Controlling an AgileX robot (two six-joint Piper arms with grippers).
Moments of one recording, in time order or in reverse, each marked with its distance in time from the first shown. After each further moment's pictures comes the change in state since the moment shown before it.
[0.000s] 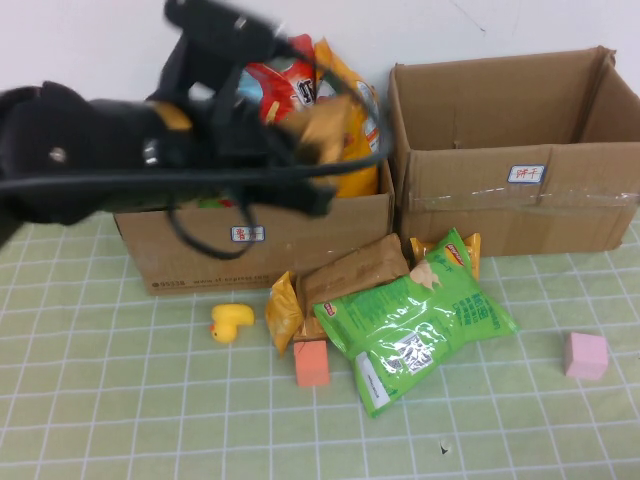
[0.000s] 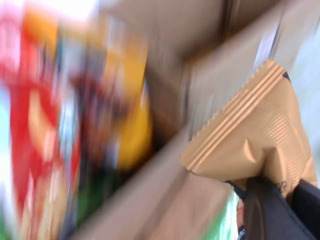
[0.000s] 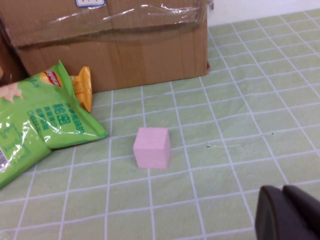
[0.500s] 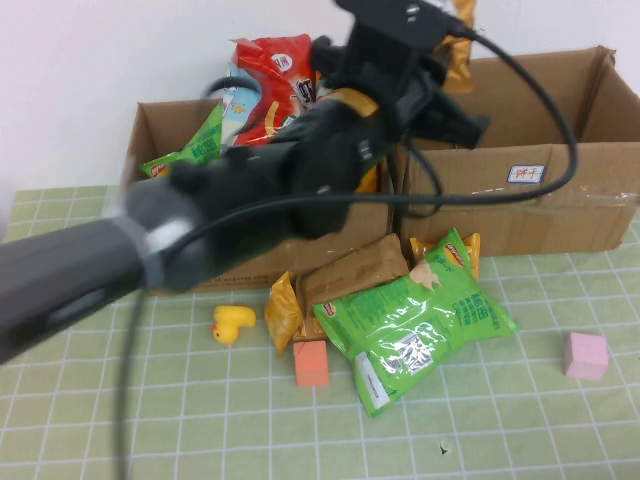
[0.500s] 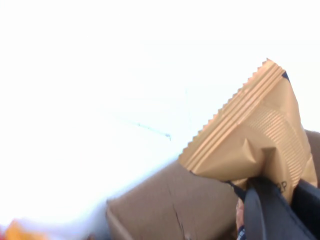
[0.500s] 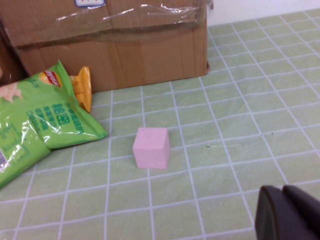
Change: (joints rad) right arm 0.000 0.000 0.000 0.000 0.000 0.000; left arm -0.194 0.407 -0.216 -0.079 -0.707 0.115
